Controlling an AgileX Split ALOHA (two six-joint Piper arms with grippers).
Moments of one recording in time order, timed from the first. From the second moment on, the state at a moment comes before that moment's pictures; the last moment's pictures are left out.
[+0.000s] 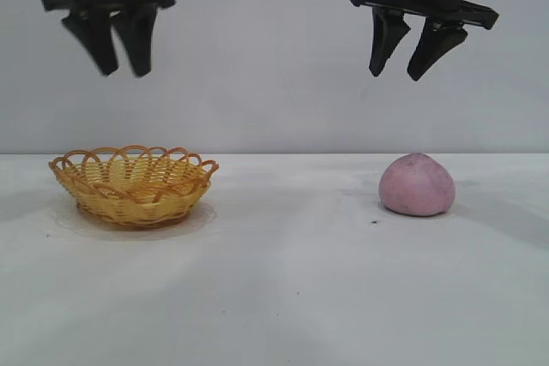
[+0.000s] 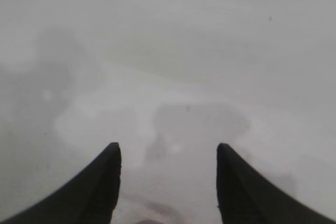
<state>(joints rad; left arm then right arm) -0.19 2.22 -1.83 -0.05 1.09 0.33 0.26 2.02 -1.61 0.24 0.69 -0.19</state>
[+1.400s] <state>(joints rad) -0.19 1.94 -1.18 -0.74 0.68 0.35 0.26 2.02 -1.61 0.24 0.72 -0.20</state>
